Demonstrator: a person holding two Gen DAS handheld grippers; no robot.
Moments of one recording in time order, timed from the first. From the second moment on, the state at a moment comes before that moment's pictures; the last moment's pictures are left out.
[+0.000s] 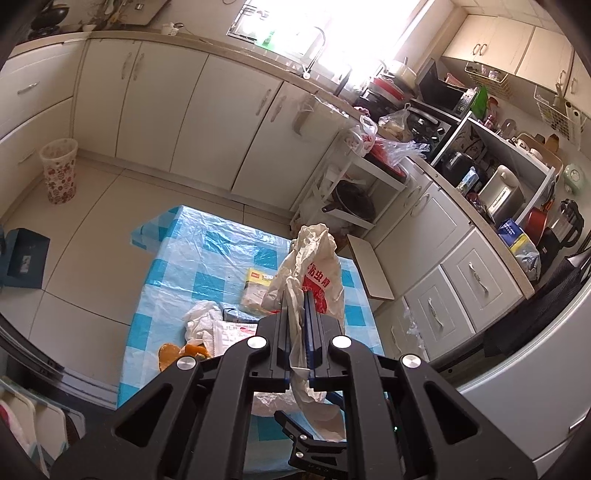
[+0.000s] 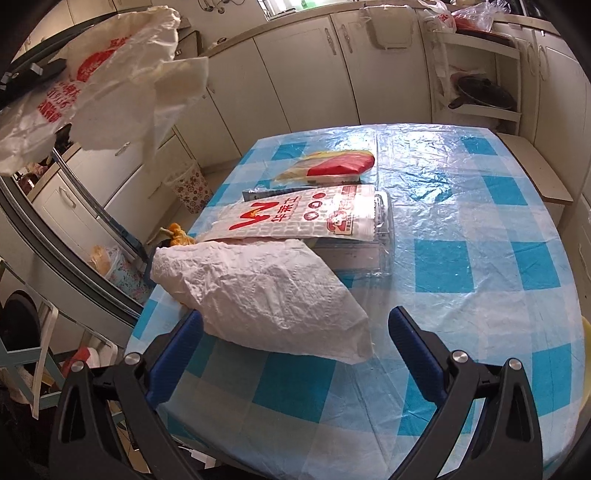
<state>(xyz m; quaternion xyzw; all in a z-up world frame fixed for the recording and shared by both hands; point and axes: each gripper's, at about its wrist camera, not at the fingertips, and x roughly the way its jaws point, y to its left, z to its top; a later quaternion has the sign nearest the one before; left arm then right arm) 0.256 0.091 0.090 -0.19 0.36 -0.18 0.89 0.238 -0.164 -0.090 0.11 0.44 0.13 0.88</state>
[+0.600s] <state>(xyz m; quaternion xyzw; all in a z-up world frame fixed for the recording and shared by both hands) 0.245 0.112 0.083 -0.20 0.36 -0.16 0.90 0.204 -0.189 -0.043 0.19 0.35 0.24 0.89</state>
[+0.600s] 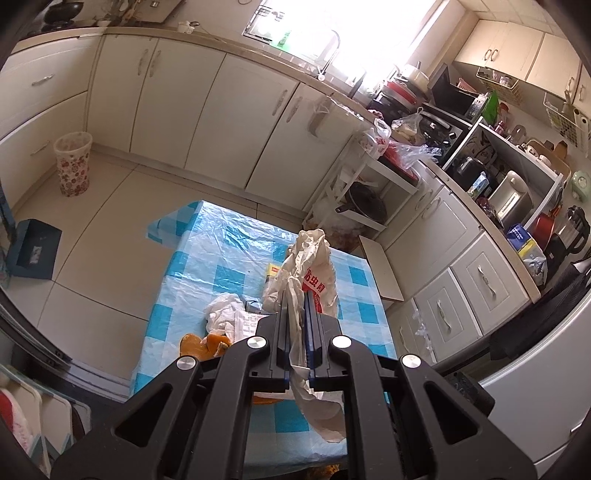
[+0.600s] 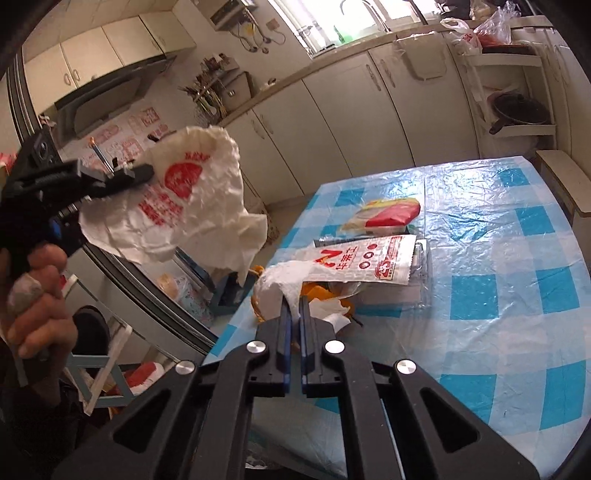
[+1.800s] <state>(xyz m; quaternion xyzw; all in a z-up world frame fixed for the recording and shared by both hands) 0.228 -0.299 -0.030 -0.03 0.48 -0.36 0.80 0.069 -0.536 -0.110 0.28 0.35 -0.10 0.89</state>
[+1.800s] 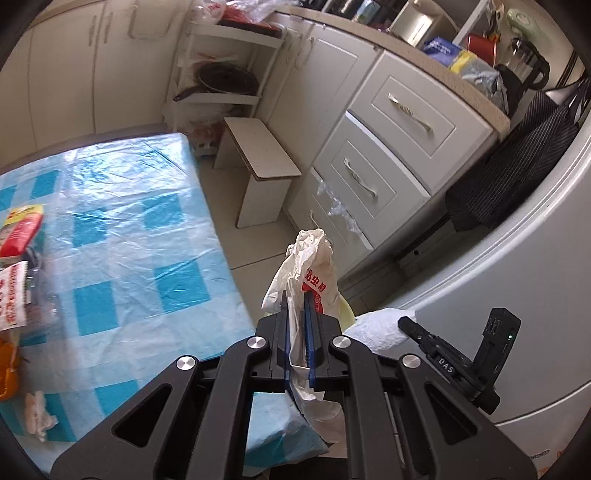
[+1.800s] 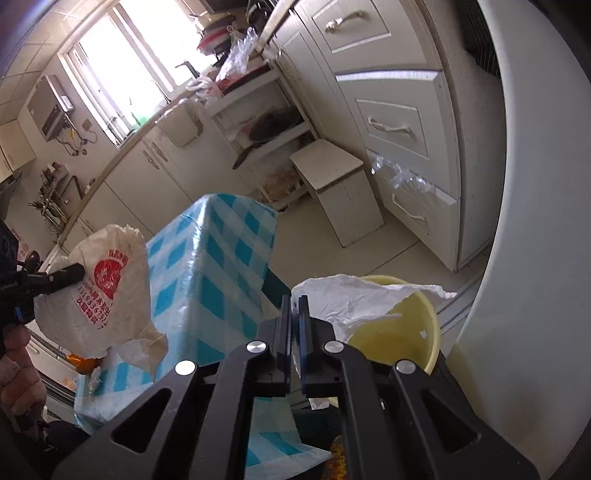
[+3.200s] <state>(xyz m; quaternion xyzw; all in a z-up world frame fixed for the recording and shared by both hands) 0.231 -0.117 -0.010 0.02 0.44 -0.12 0.89 0.066 -0.457 0.017 0.21 0.26 0.01 0.94</state>
